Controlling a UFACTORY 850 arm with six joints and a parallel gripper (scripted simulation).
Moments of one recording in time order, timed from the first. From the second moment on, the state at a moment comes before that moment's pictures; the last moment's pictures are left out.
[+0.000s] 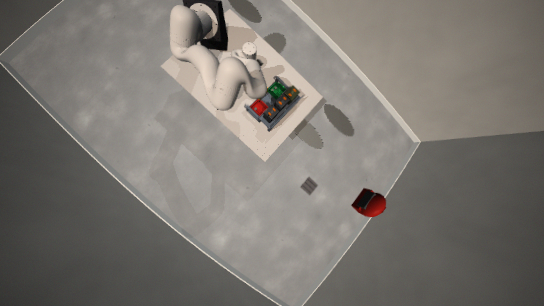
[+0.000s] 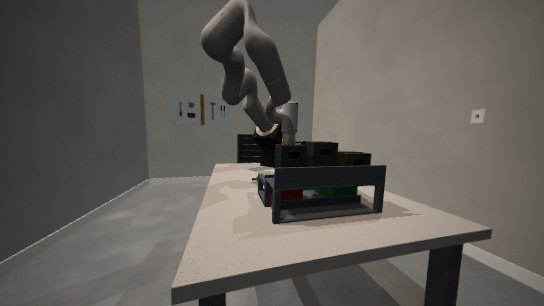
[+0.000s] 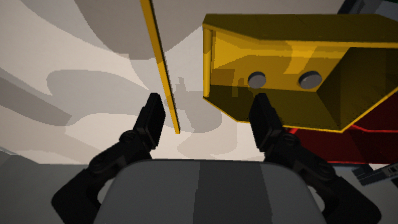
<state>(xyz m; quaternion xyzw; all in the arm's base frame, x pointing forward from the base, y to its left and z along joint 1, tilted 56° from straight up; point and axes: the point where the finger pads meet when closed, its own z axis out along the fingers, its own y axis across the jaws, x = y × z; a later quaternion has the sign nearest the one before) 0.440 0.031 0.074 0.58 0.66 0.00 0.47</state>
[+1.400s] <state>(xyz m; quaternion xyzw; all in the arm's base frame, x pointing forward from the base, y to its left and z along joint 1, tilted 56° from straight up) 0.436 0.035 0.079 0.58 0.66 0.00 0.47</state>
